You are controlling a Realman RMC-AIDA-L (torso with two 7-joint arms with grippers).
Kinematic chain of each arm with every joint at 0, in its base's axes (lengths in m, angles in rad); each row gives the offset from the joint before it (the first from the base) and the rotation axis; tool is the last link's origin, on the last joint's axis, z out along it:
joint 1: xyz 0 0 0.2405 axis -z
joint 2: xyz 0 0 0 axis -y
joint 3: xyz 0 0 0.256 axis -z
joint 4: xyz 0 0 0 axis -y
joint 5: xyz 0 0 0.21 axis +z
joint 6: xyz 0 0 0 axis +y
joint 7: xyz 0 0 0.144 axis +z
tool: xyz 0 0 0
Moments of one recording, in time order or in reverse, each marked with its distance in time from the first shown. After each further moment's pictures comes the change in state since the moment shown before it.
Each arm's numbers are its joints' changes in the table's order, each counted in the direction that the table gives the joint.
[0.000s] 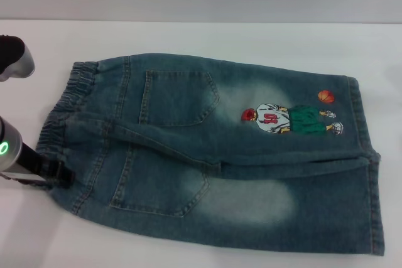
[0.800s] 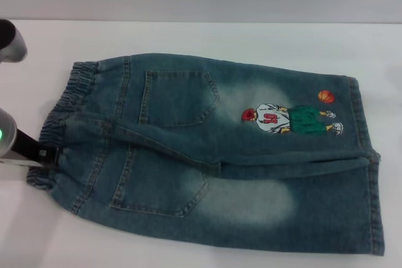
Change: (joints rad) left arm -0.006 -0.002 0.027 0.067 -0.003 -0.011 0.006; right arm 0.006 0.001 0.002 -0.006 0.000 -0.009 0.000
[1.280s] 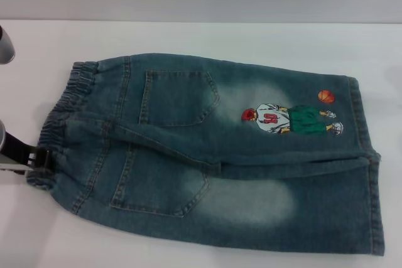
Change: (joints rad) left arm -0.025 -0.003 0.017 0.041 0.002 -0.035 0.008; right arm -0.006 -0.001 0.001 0.004 0.000 -0.009 0.000
